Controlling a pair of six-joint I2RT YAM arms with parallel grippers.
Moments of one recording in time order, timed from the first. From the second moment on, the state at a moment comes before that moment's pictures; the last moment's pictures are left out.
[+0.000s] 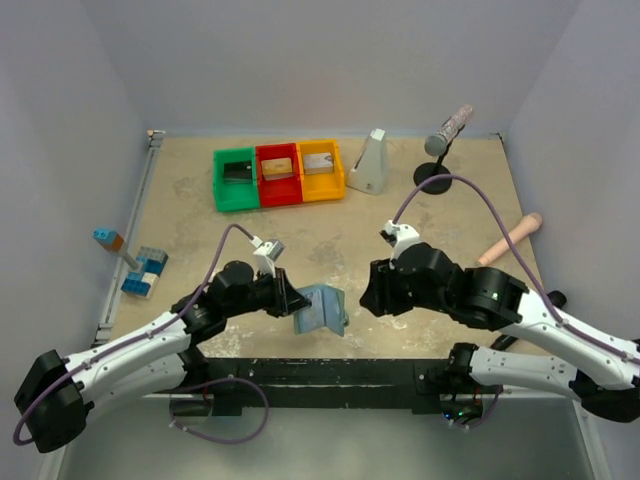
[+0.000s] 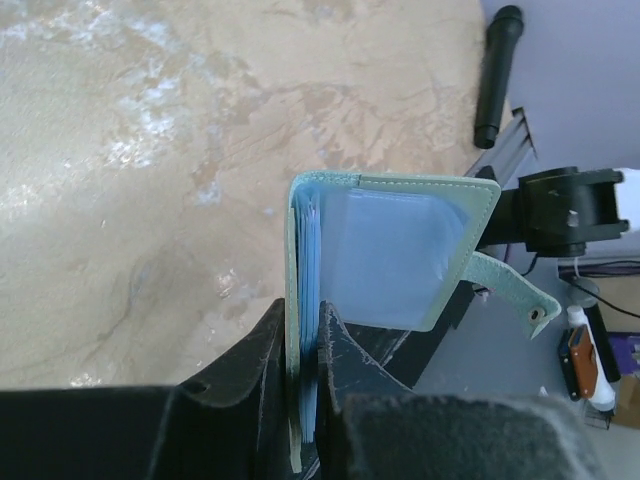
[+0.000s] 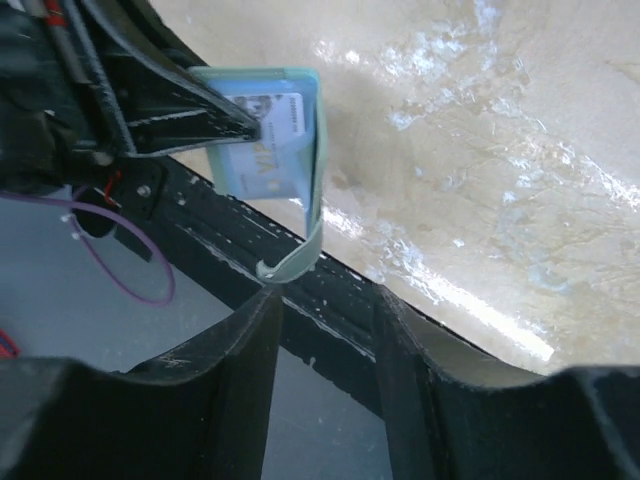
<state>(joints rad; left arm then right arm) -0.83 0.81 0.37 0.04 0.25 -0.76 1.10 0.92 1.08 -0.93 0.17 0.74</state>
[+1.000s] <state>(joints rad) -0.83 1.23 0.48 0.11 0.19 -0.91 1.03 1.40 0.90 -0.51 0.10 0.82</state>
